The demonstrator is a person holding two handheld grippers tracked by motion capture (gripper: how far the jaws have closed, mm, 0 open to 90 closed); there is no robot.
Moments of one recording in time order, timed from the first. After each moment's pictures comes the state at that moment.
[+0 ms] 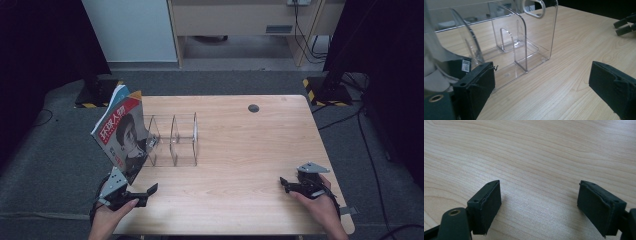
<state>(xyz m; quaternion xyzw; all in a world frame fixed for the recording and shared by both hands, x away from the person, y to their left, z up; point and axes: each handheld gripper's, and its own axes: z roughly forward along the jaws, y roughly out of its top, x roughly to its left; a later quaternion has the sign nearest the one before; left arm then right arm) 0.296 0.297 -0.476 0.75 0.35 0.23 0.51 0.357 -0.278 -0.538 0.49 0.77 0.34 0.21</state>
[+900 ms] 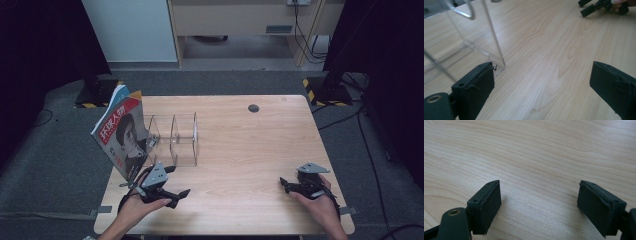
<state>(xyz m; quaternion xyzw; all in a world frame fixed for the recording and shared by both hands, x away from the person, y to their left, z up) 0.320 0.207 -0.468 0.84 0.25 0.15 0.47 0.356 -0.277 -0.538 0.49 0.77 0.34 0.21</state>
